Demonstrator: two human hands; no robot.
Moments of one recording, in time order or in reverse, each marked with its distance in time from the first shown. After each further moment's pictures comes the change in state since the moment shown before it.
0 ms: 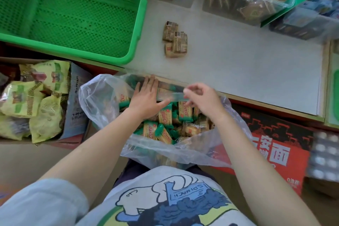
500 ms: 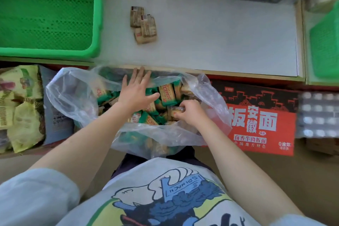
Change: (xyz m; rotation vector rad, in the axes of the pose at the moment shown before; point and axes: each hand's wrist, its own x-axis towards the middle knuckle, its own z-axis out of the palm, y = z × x) left_hand 0.000 0.030 0.020 0.048 0.037 0.111; right_hand -0.030 0.115 0.027 -0.429 -0.011 0.173
